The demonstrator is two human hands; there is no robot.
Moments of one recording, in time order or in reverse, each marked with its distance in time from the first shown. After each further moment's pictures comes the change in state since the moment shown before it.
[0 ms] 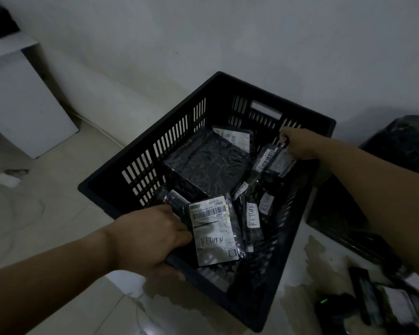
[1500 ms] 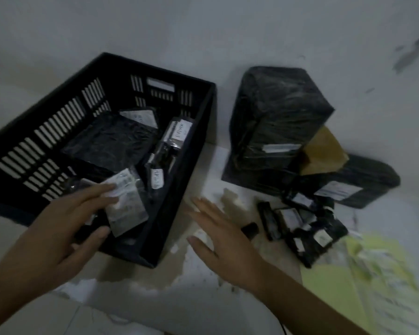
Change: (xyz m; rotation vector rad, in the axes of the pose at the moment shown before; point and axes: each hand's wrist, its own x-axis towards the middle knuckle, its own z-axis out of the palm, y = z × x) left_hand 0.005 0.094 0.002 -0.340 0.402 -0.334; right_hand -0.309 -0.022 0.170 0.549 0.299 -0.313
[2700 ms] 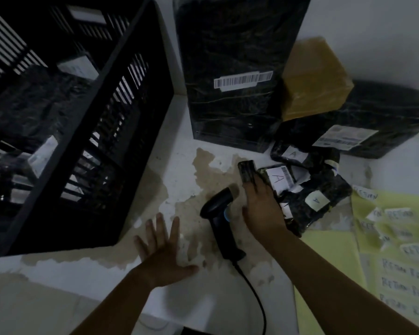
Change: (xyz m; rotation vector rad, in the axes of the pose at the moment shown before) left_hand 0.005 0.120 0.311 0.092 -1.086 -0.695; right_hand -0.081 0.234 0.007 -0.357 -0.047 0.624
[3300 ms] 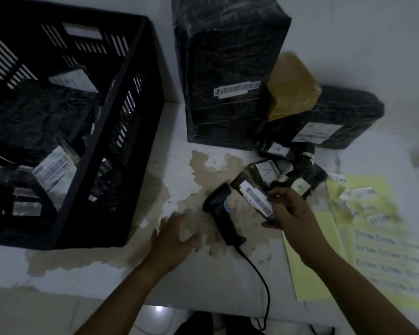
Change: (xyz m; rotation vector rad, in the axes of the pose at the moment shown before) left_hand -0.030 -0.001 -0.037 -0.524 0.183 0.210; right_hand -0.107 -0.022 -0.082 1.087 0.147 0.316
